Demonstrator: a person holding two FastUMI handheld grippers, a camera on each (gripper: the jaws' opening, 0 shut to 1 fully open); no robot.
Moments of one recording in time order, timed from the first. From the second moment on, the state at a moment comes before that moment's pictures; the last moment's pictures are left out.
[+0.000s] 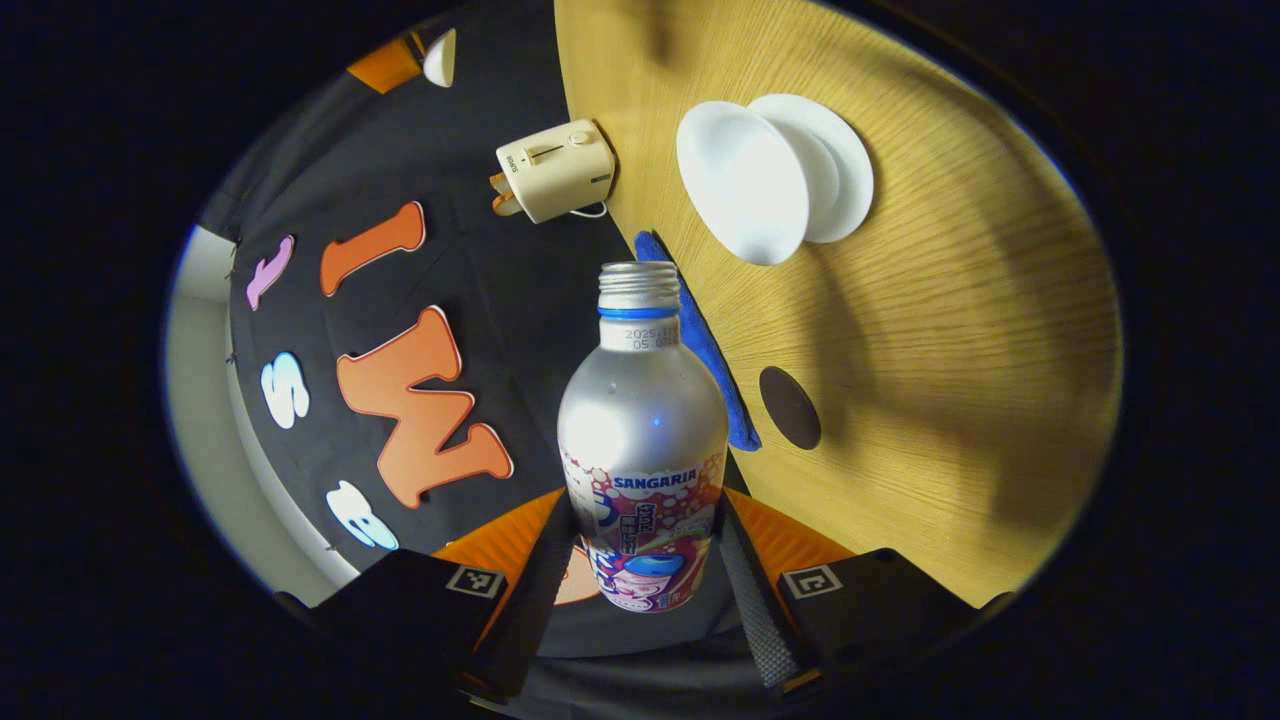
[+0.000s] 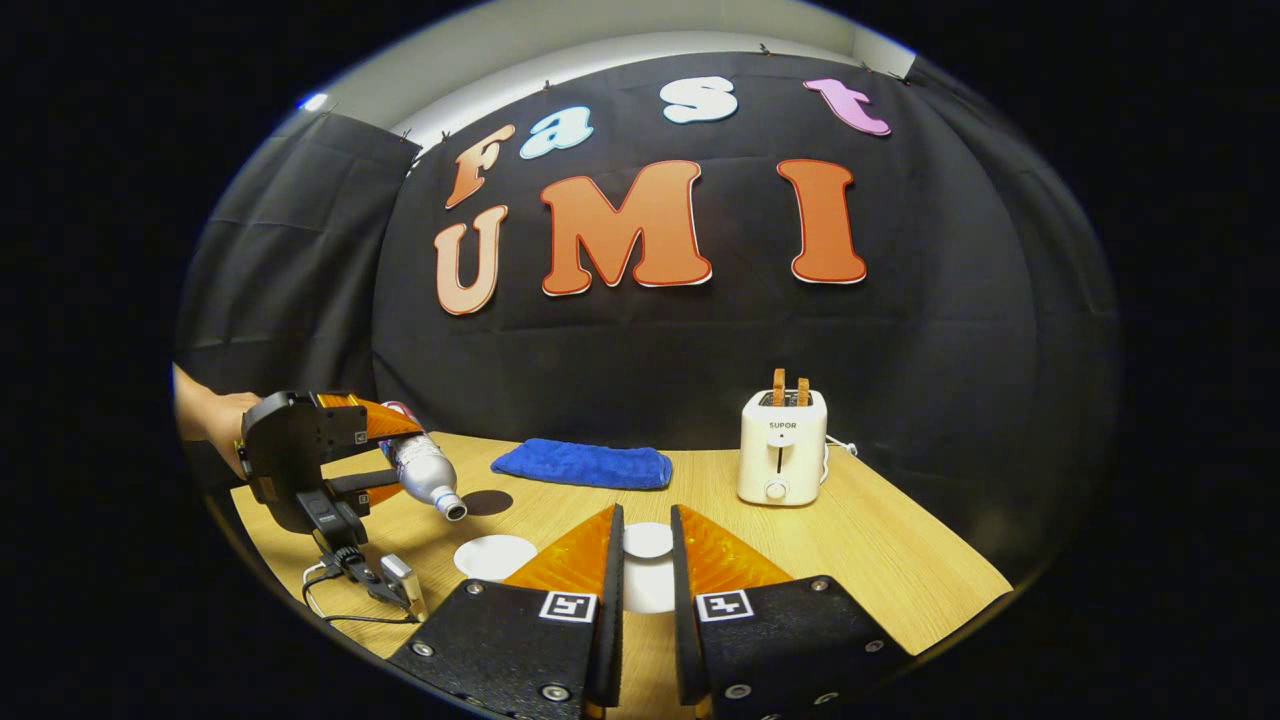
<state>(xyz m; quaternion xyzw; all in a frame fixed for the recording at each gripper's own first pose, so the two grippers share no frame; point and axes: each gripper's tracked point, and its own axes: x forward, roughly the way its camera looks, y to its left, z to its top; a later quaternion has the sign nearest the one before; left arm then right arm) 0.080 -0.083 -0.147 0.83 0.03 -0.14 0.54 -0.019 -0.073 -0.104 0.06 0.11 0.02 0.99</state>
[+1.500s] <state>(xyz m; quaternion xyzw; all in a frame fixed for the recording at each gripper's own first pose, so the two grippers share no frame) 0.091 -0.108 -0.119 0.89 -0.03 -0.12 0.44 -0.012 -0.059 -0.086 0.06 0.11 0.03 0.99</state>
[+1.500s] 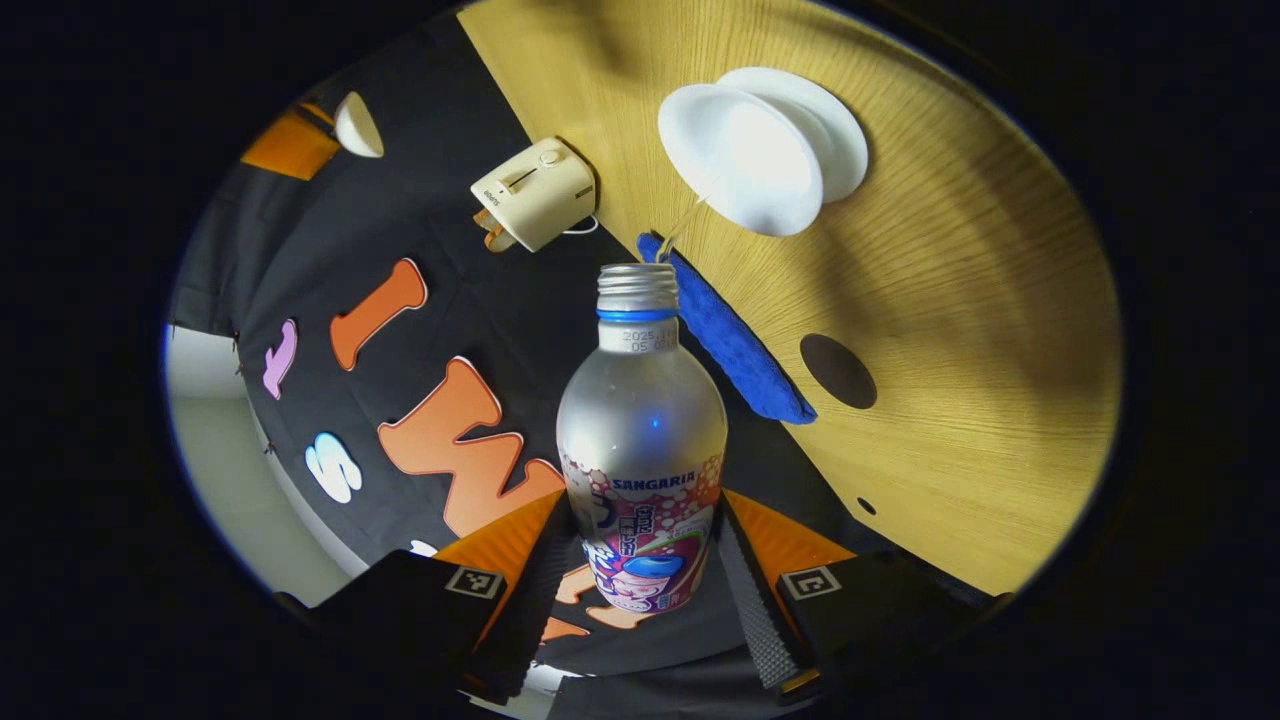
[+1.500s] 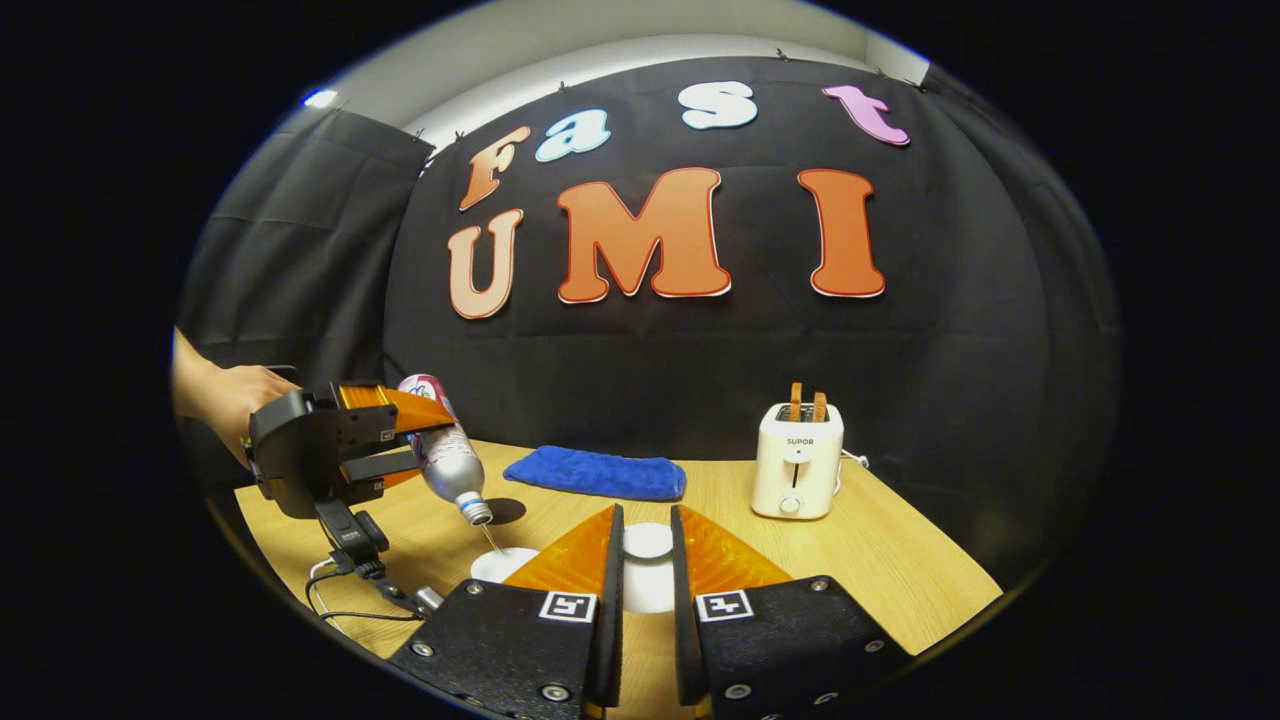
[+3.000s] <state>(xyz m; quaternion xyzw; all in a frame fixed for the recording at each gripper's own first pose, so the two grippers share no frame) 0.085 -0.091 -0.111 0.71 -0.03 -0.10 0.70 -0.011 -0.045 -0.089 0.05 0.12 0.04 0.99</state>
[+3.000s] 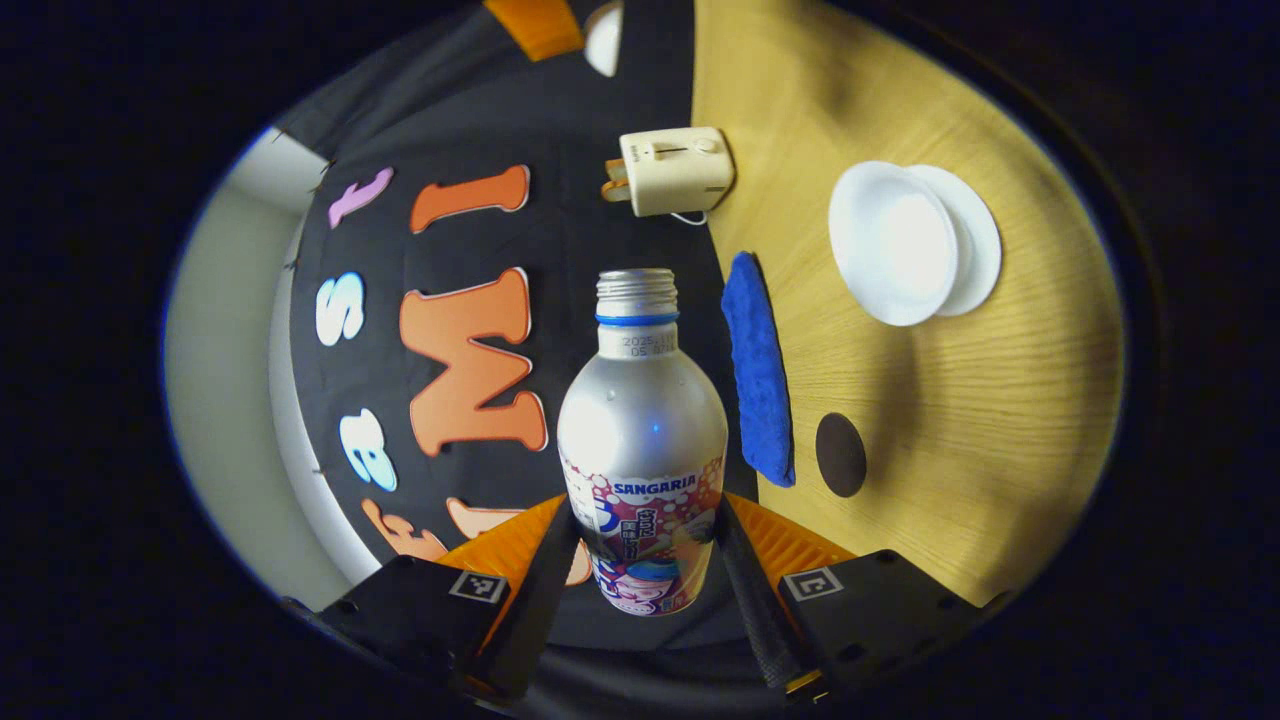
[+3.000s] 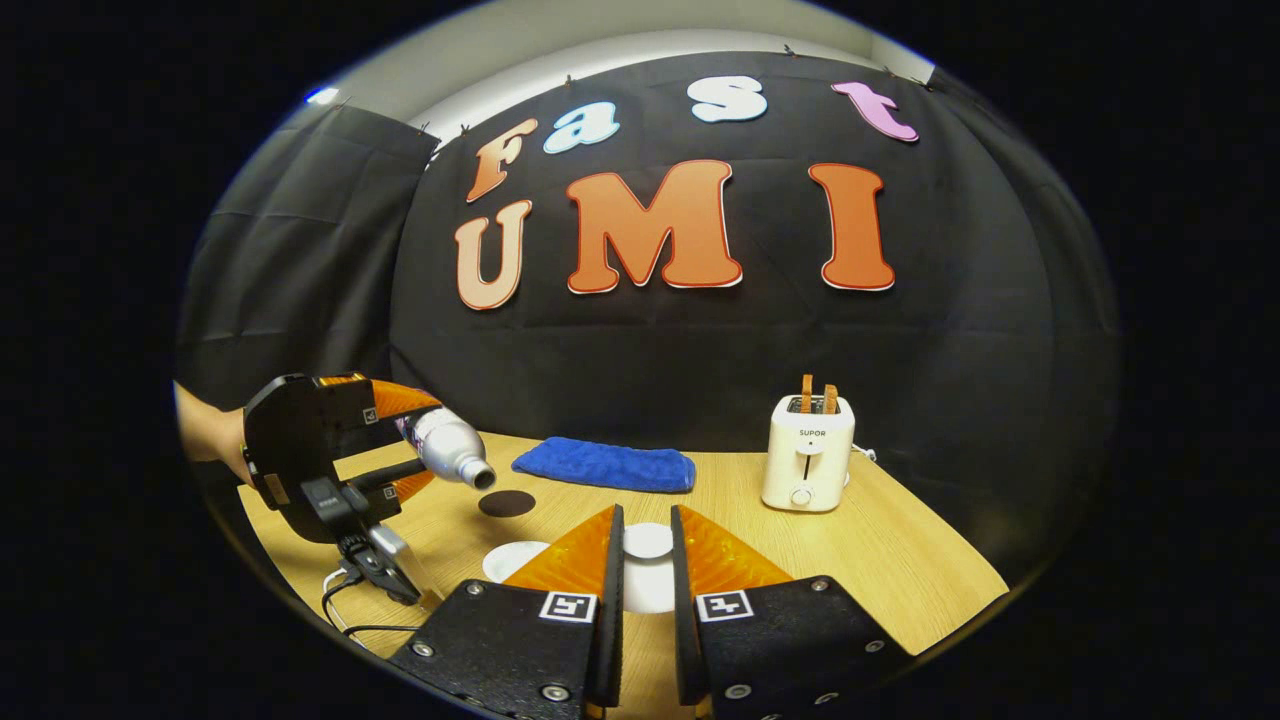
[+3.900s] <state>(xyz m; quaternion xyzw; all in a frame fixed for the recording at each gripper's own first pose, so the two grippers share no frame) 0.120 -0.040 -0.077 0.26 -0.03 -0.02 0.96 0.019 -0.010 -0.084 0.04 0.12 0.06 0.99</state>
